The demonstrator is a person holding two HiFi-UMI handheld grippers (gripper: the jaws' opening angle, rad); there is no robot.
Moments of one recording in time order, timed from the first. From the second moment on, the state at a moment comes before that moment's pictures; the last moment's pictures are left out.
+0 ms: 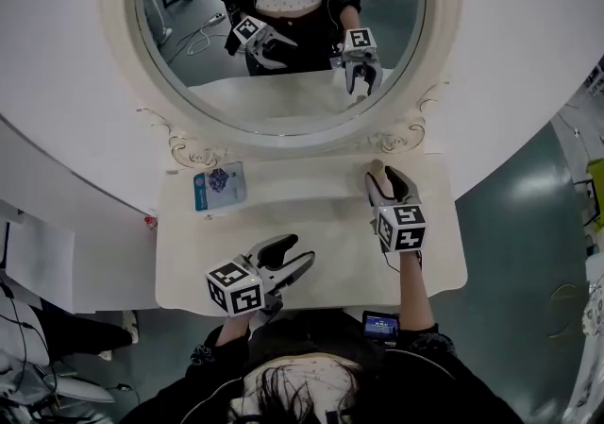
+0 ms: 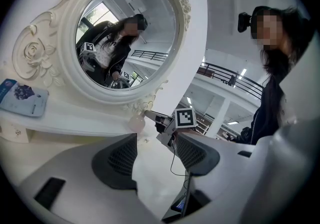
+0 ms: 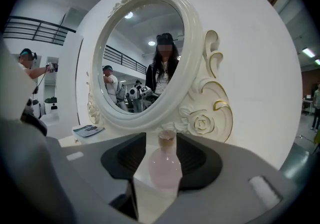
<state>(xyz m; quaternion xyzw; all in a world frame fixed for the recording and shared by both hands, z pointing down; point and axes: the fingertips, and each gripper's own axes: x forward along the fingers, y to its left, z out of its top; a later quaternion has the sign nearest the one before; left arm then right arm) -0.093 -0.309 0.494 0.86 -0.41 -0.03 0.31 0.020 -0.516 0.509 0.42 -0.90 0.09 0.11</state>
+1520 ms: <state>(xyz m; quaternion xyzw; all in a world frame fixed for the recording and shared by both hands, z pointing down) -0.145 -0.112 0.494 0.90 -0.31 -0.03 0.31 -0.097 -0.148 0.454 0.38 -0.92 0.10 0.08</state>
